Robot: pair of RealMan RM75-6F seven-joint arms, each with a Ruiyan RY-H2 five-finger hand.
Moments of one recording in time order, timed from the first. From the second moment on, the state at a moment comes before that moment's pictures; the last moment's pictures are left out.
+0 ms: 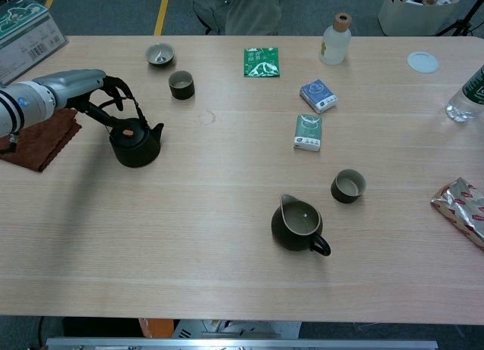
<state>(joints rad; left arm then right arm) -0.80 -1.35 -0.10 -1.42 0.84 0.65 0.19 0.13 -1.13 0.06 -1.50 -1.51 1.44 0.10</state>
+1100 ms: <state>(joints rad) -0.65 -1.20 -0.06 -1.75 1.14 0.87 0.10 0.12 -1.13 0.06 -1.51 -1.53 1.46 0.11</state>
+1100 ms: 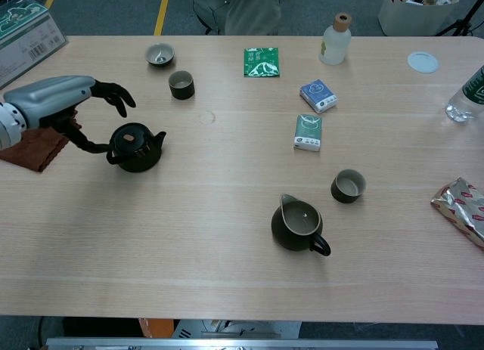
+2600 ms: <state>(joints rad) -0.80 -1.43 -0.07 -1.58 0.77 0.86 0.38 0.11 -1.13 0.06 -1.48 -1.52 1.46 0.13</state>
